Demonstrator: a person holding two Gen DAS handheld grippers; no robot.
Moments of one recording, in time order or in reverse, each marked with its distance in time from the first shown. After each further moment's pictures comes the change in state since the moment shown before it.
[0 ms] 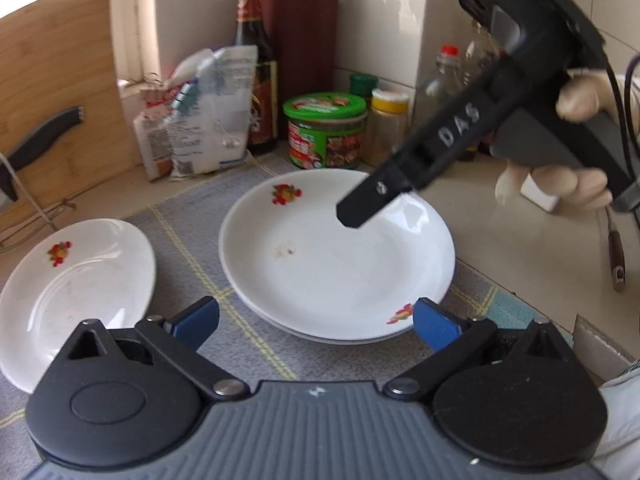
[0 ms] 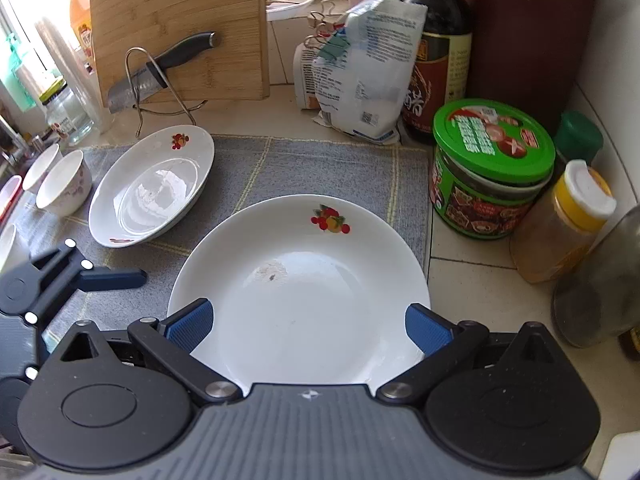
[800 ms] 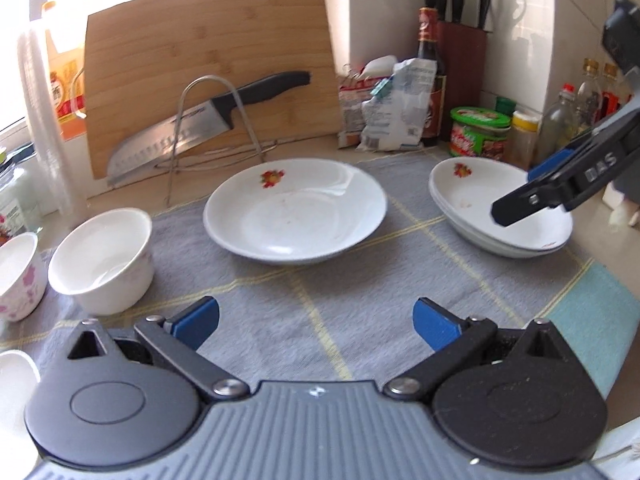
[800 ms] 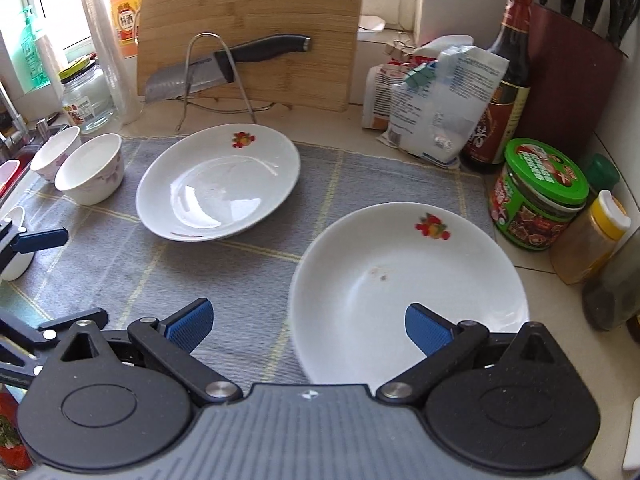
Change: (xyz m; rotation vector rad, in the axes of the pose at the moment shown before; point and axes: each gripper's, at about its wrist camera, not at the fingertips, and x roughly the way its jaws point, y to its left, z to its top) left arm -0.099 0.084 -0.089 -0.177 -0.032 0.302; right arm -0.006 0.120 -0.021 -0.036 -0.074 -0.089
